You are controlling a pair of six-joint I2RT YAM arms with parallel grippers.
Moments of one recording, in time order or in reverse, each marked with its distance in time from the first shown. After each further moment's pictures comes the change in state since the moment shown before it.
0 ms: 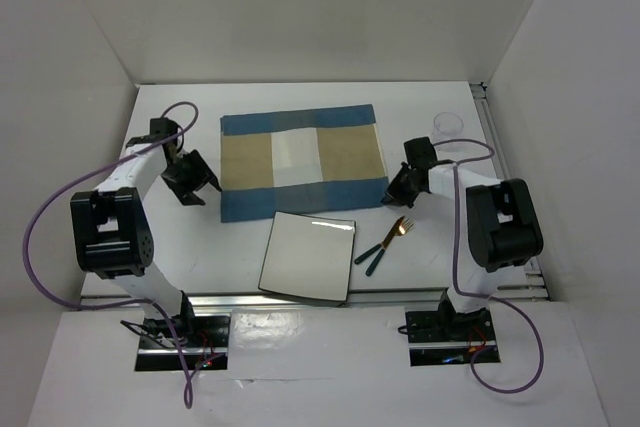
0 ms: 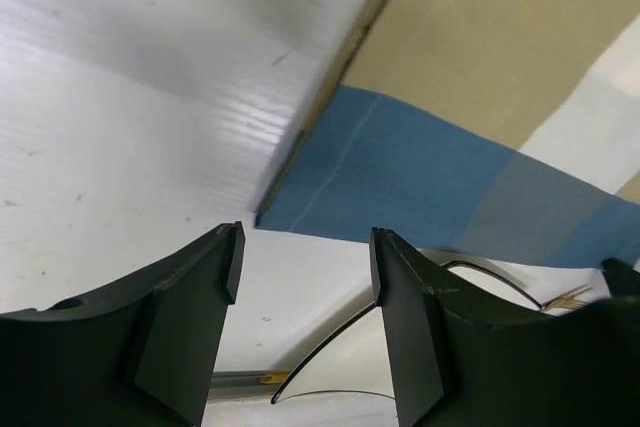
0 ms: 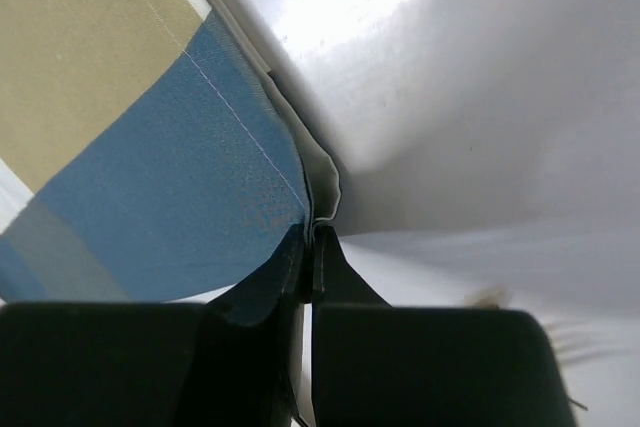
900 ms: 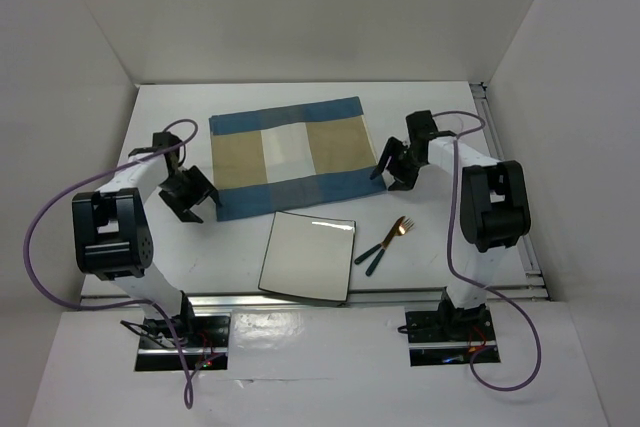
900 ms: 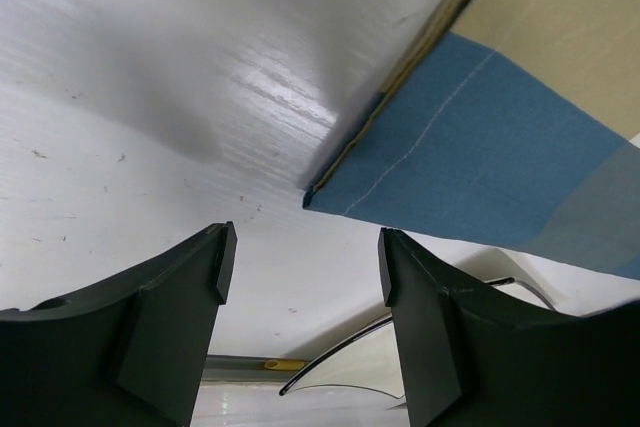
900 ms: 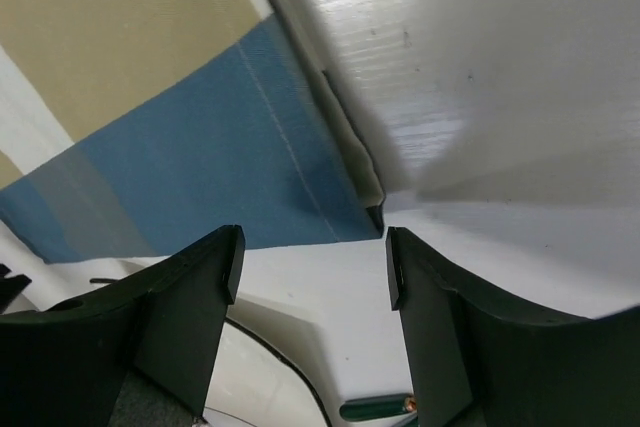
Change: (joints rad) left arm 0.004 -0.005 -0.085 -0.014 -0.045 -0.055; right arm -0.041 0.150 0.310 -0.193 -0.145 -0.220
